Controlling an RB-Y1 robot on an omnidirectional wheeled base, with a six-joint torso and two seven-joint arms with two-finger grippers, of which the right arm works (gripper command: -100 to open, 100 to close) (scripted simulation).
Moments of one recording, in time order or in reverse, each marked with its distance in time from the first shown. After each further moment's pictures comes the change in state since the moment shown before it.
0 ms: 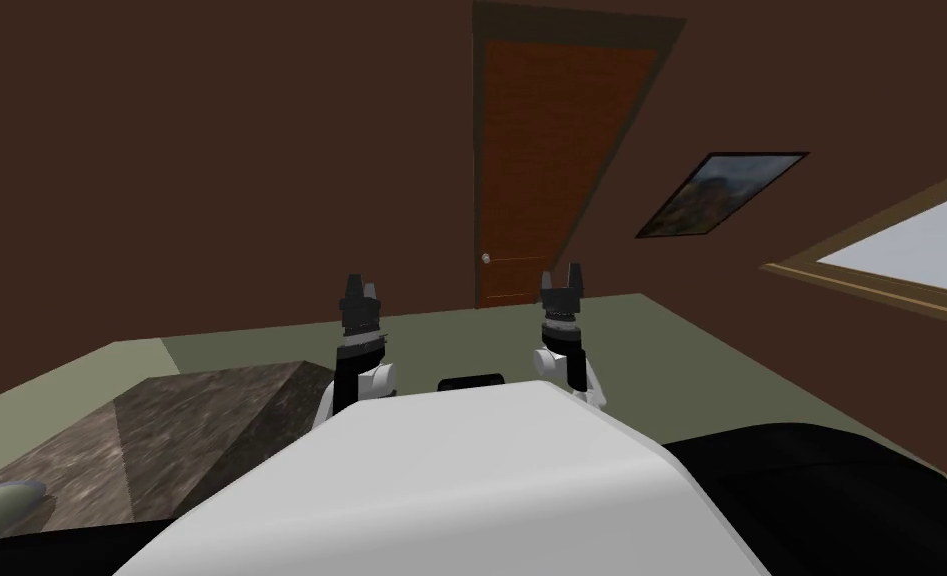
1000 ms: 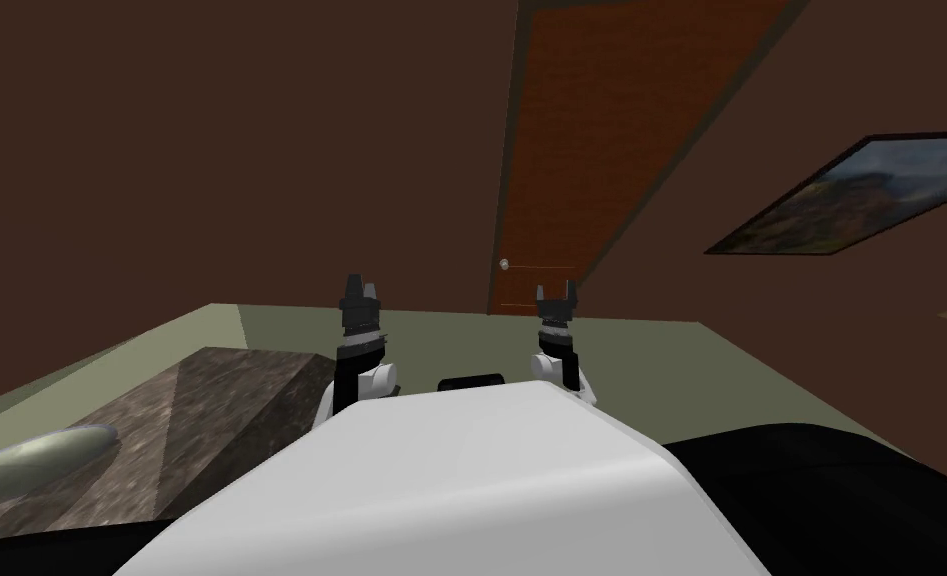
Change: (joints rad) arm -0.010 -0.040 0.011 0.206 -0.180 -0.076 -0.192
